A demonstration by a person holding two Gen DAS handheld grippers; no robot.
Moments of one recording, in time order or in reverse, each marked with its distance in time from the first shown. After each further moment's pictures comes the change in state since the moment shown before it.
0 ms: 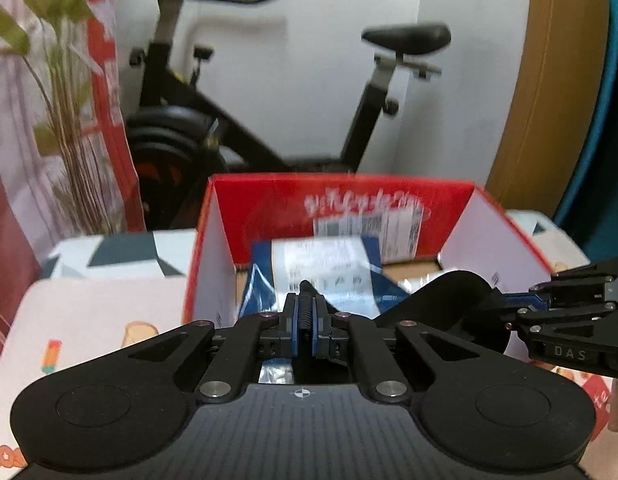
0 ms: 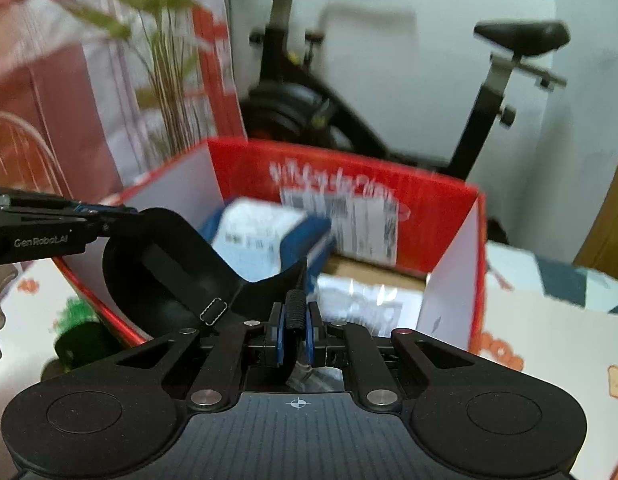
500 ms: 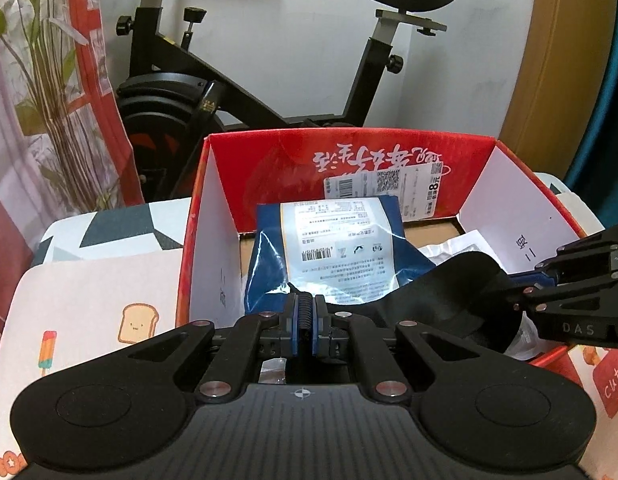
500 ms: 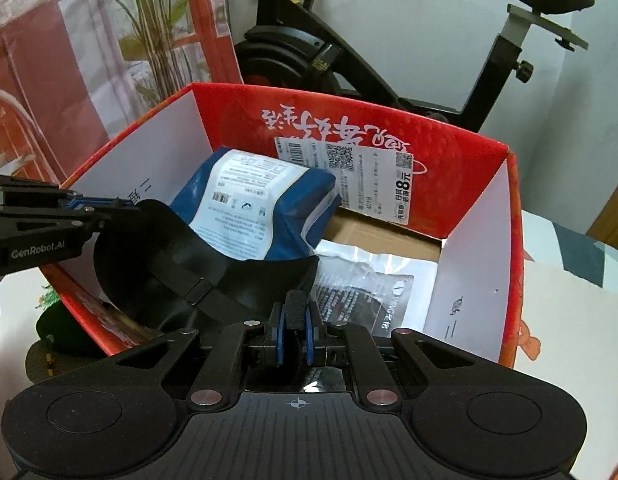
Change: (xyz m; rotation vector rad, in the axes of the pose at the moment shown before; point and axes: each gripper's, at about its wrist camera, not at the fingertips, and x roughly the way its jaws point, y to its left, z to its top) left arm 0.034 0.012 0.001 0.038 0.127 0.008; right arm 0.033 -0.004 0.009 0.006 0.155 0.011
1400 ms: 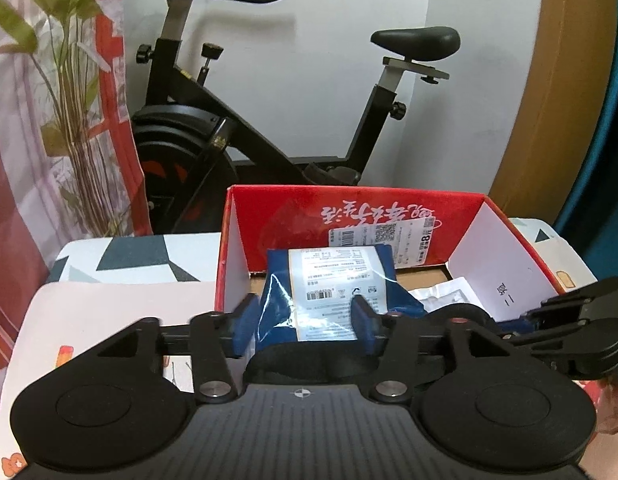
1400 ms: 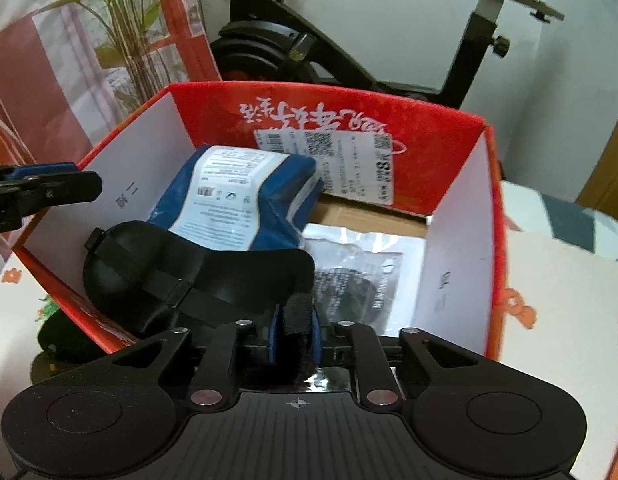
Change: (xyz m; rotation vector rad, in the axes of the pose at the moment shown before) left arm -0.035 0.006 0.010 -0.053 -0.115 -0.004; right arm -0.005 -0.003 -0.005 0.074 0.018 -0.033
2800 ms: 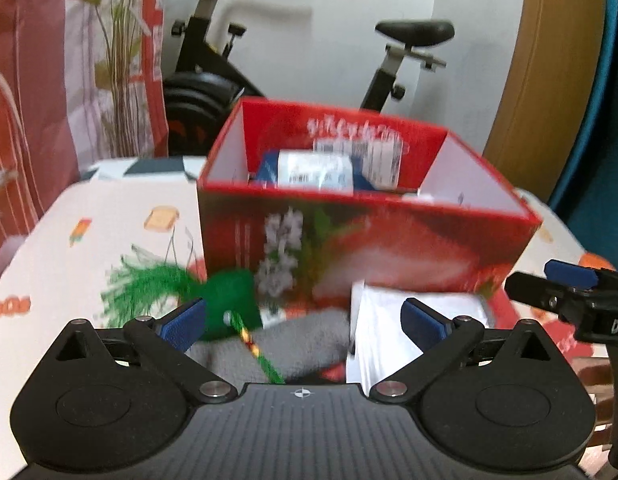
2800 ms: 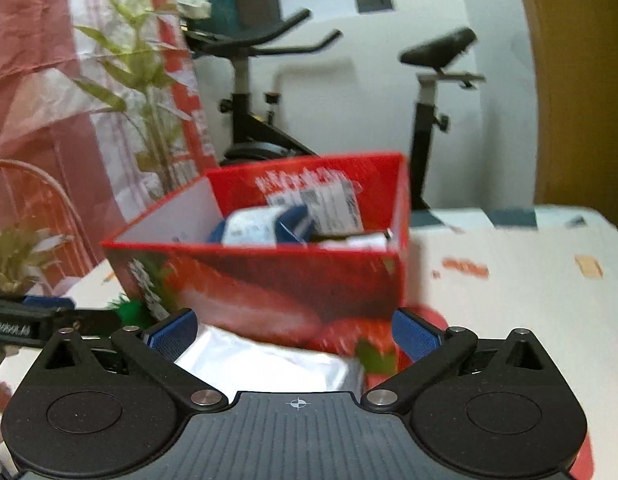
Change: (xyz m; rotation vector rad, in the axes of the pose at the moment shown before) left arm -0.069 -0.038 -0.119 -0.076 -0.008 0.042; right arm -0.091 0.000 -0.152 0.130 -0.429 0.024
